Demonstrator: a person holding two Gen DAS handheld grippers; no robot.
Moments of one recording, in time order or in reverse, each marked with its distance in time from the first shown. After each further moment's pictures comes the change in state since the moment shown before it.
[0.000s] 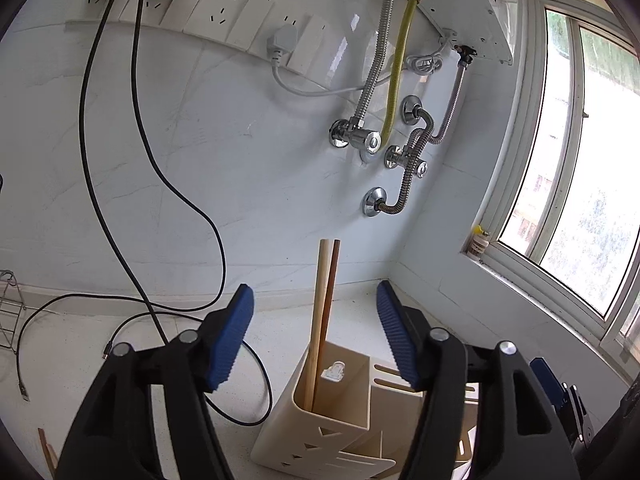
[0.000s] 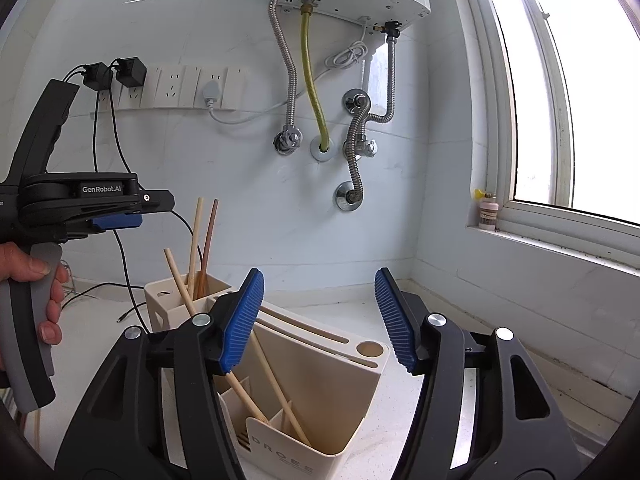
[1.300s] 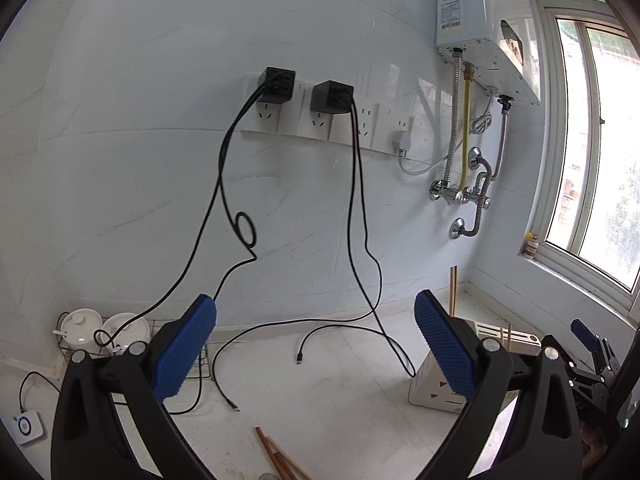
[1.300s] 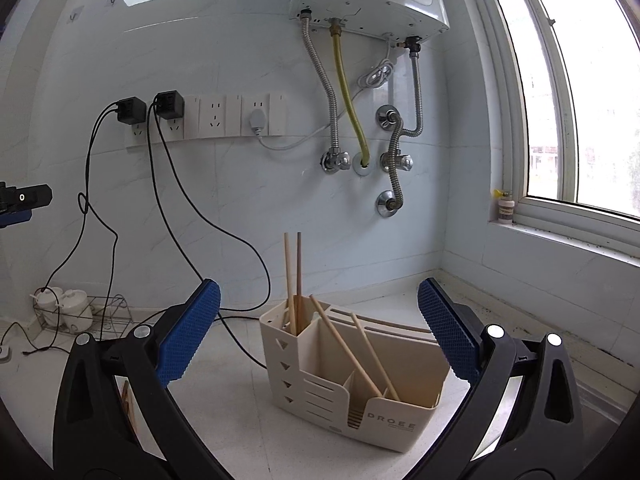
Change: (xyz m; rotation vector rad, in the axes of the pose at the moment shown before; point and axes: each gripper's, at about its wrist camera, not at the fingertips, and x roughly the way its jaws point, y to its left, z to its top) left arm -0.210 0.110 0.053 0.107 -0.040 0.280; right arm -0.056 0.090 0.045 0.063 0.060 0.085
